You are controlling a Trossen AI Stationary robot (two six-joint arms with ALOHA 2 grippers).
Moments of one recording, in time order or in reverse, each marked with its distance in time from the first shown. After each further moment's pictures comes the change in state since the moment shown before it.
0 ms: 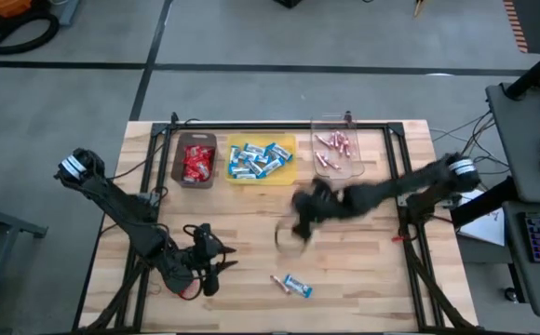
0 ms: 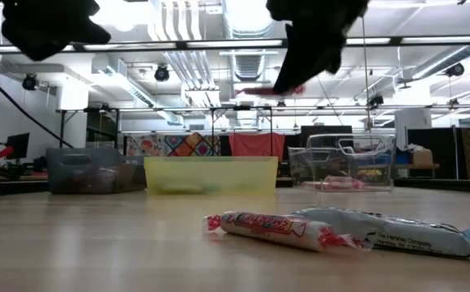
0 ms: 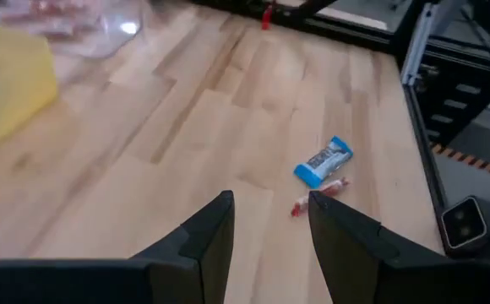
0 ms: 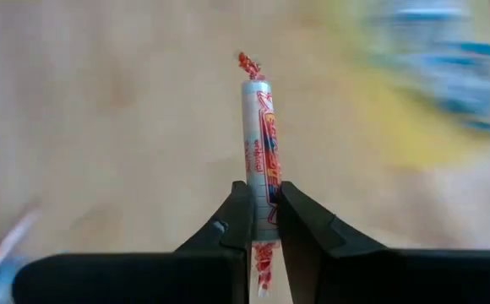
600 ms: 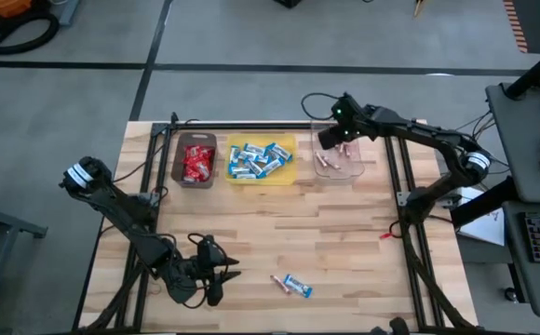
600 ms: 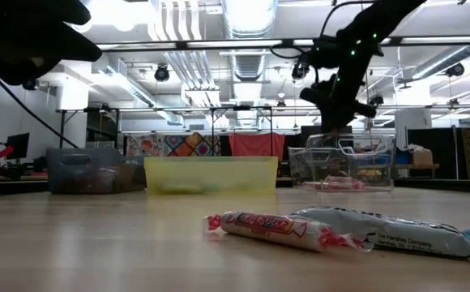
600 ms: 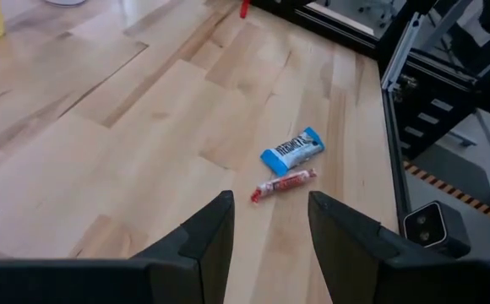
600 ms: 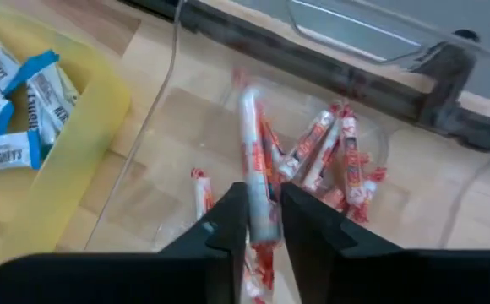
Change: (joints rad) left arm -0.035 0.131 0.000 0.140 0.011 -0.169; right arm -0.949 -0.142 -0.134 -0.068 -0.279 -0.069
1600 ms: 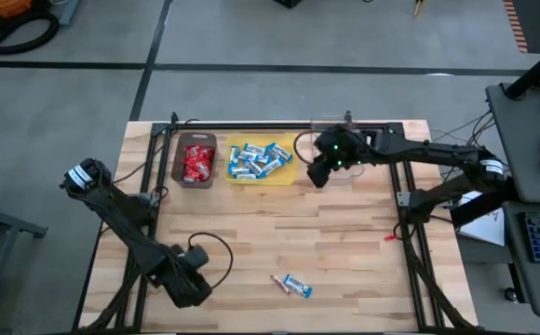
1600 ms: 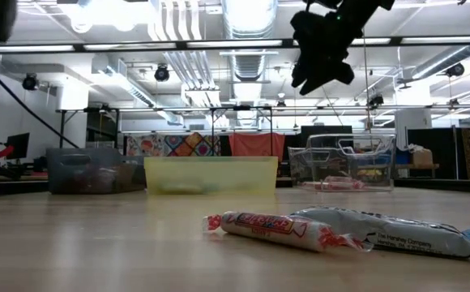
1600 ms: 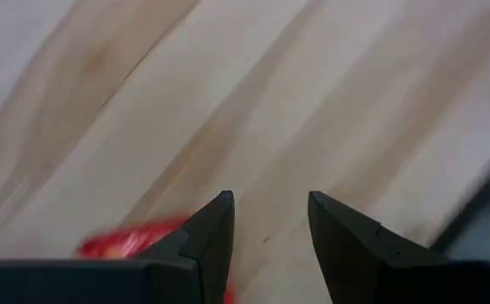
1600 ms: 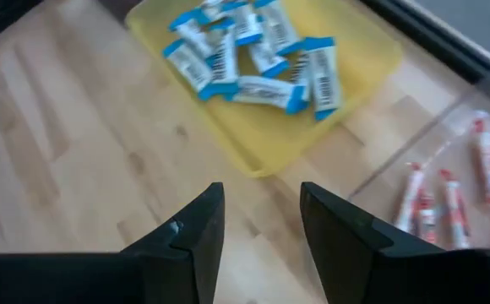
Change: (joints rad) left arm -0.021 0.017 0.190 -0.770 0.601 -0.628; right arm 0.425 -0.138 0.056 -0.002 -0.052 0.009
